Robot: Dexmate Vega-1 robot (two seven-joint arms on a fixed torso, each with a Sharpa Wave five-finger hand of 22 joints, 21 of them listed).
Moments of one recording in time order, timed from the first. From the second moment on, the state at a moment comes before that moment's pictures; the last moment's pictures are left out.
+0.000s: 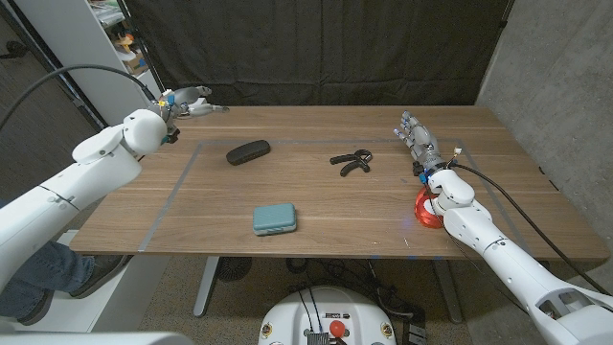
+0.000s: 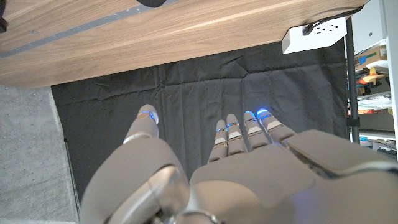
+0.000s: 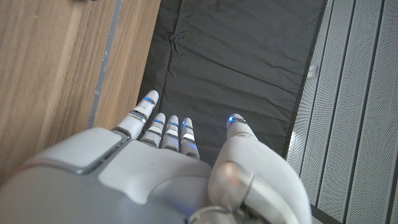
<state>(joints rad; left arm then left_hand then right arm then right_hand) 0.85 1.03 0.25 -1.85 0.27 0.37 -0.06 0.47 -0.10 0.36 -0.16 0.21 0.11 0.12 0.22 0.18 0.11 0.06 0.27 0.23 0.08 0.10 0.21 0.18 0.03 0.09 0.21 0.17 -0.86 -0.49 -0.34 -1.33 0.64 0.32 -0.03 0.40 0.11 0.29 -0.07 0.19 0.16 0.03 0.19 0.19 0.11 0.03 0.19 0.19 0.05 0.00 0.21 0.23 0.29 -0.02 0.20 0.17</state>
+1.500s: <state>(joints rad) 0.68 0.98 0.44 -1.79 0.39 0.41 -0.17 0.48 -0.12 0.34 -0.15 0.24 0.12 0.11 0.22 0.18 0.12 0.06 0.28 0.24 0.09 0.09 0.21 0.18 0.06 0.07 0.21 0.17 -0.86 -0.50 -0.32 -1.31 0.65 0.33 0.00 0.40 0.11 0.28 -0.07 0.19 0.16 0.03 0.19 0.19 0.11 0.03 0.19 0.19 0.06 -0.01 0.21 0.23 0.30 -0.02 0.20 0.17</state>
